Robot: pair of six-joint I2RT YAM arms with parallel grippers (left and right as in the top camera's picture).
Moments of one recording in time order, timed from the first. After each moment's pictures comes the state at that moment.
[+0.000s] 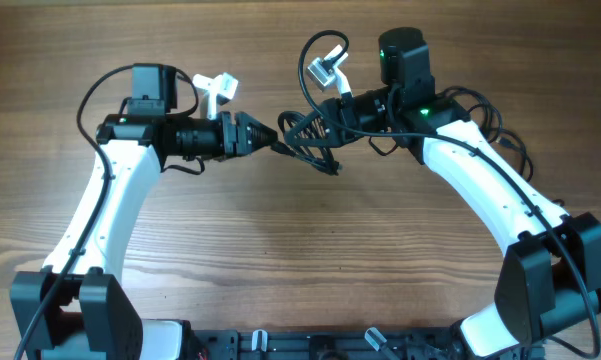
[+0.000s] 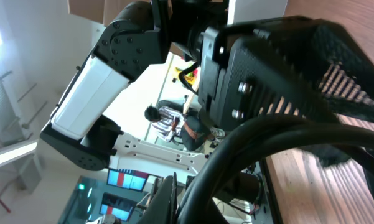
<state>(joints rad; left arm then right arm) -0.06 1.56 1.17 -0.73 0.97 -0.14 0.37 1.72 1.27 -0.11 -1.49 0.65</state>
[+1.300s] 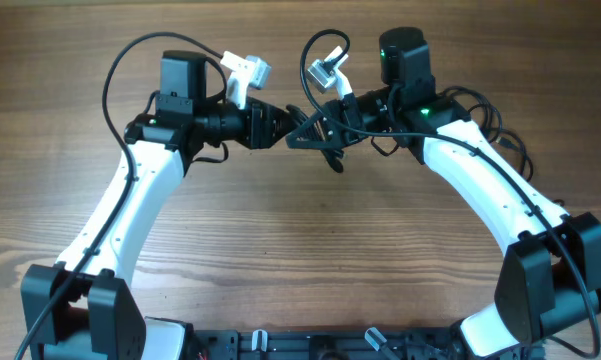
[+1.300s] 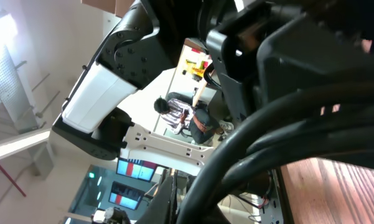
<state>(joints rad) -0.18 1.57 1.17 -0.41 0.85 -0.05 0.37 1.72 1.27 -0.11 -1.56 0.65</state>
